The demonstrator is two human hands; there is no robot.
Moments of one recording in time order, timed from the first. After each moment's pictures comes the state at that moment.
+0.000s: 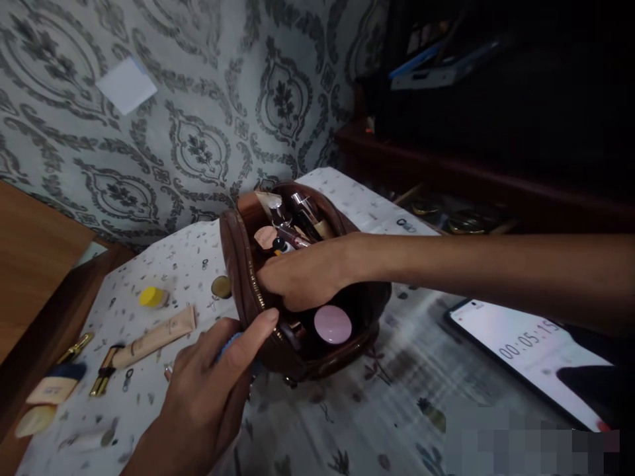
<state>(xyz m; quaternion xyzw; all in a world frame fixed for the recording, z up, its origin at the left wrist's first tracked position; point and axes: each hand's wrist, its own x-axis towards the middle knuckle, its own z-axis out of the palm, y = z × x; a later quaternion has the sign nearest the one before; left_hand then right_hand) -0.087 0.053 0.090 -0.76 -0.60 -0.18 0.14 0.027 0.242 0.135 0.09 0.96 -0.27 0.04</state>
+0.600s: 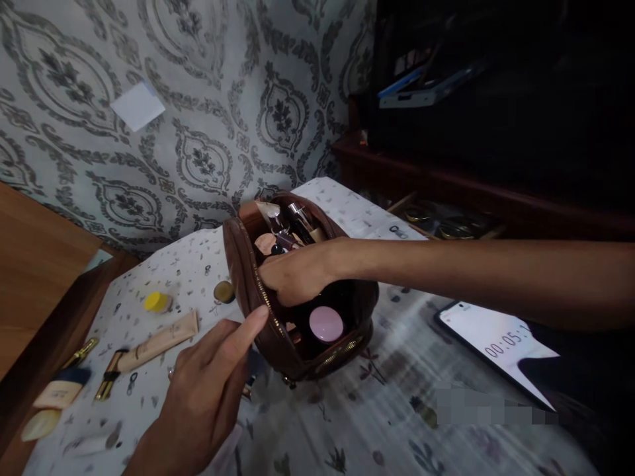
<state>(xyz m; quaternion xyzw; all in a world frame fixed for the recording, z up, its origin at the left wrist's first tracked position) -0.089 0.049 0.092 -0.75 -0.62 -0.18 0.13 0.023 0.244 0.147 0.03 0.97 -0.19 0.17</state>
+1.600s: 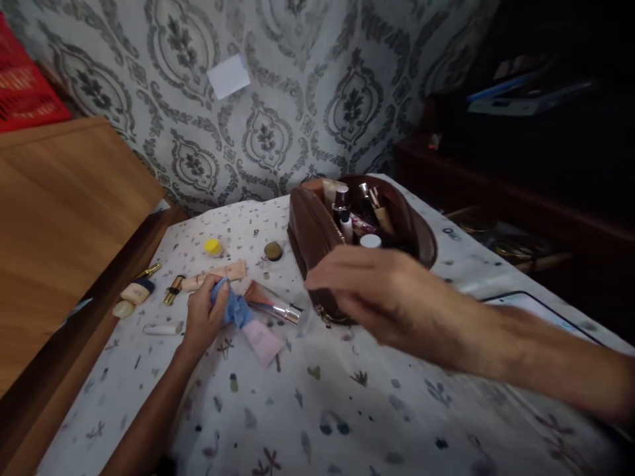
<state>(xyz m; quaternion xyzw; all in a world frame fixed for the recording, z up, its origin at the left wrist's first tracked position) -0.174 -0.033 0.044 -0.46 -0.81 -0.34 0.07 0.074 0.154 0.125 -0.05 0.93 -0.23 -0.27</state>
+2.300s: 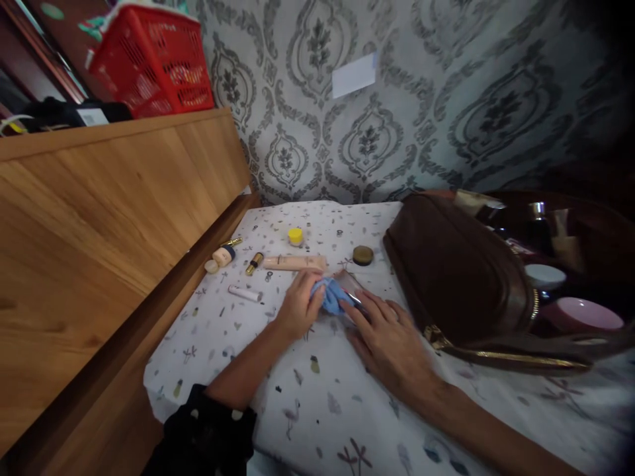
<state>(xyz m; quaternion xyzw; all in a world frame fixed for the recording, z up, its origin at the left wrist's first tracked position) -0.179 -0.052 0.014 -0.56 -0.70 -0.44 0.10 -0.021 0.074 -0.024 0.06 0.95 0.03 -0.29</state>
